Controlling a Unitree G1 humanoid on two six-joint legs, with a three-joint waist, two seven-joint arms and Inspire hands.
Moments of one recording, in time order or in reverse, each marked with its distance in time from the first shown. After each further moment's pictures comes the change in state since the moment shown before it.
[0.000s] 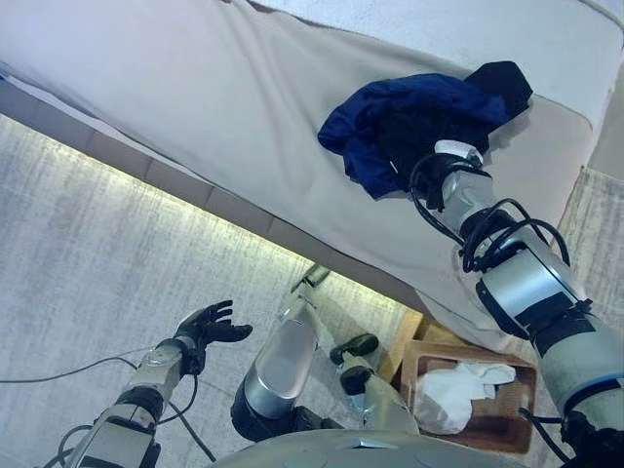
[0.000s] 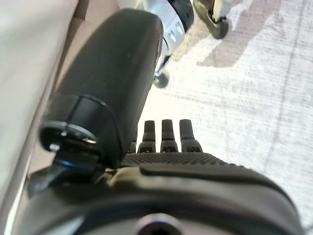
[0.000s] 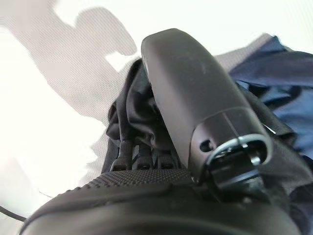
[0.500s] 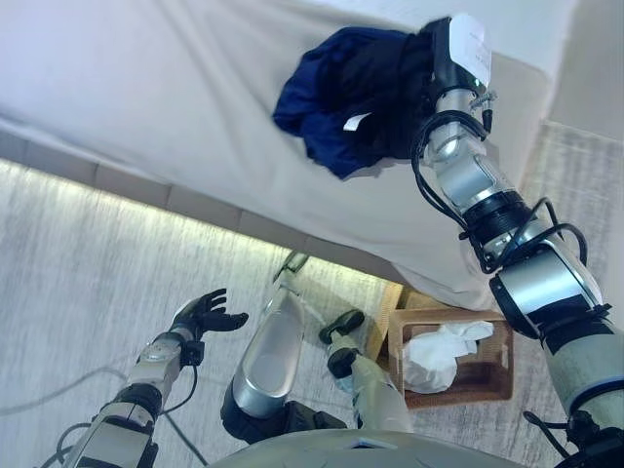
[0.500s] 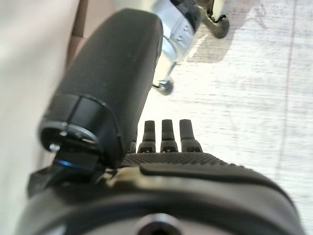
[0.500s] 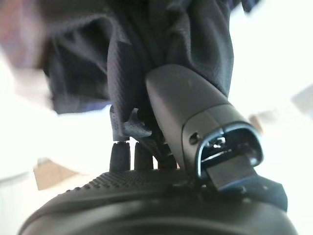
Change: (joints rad) left arm 0.021 0.011 0.049 0.022 -0.001 -0.017 0.069; right arm 0.168 -0.101 -0.264 -0.768 0.301 -0.121 -0.653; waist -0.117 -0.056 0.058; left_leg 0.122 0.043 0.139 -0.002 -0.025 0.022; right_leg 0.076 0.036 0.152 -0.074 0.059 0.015
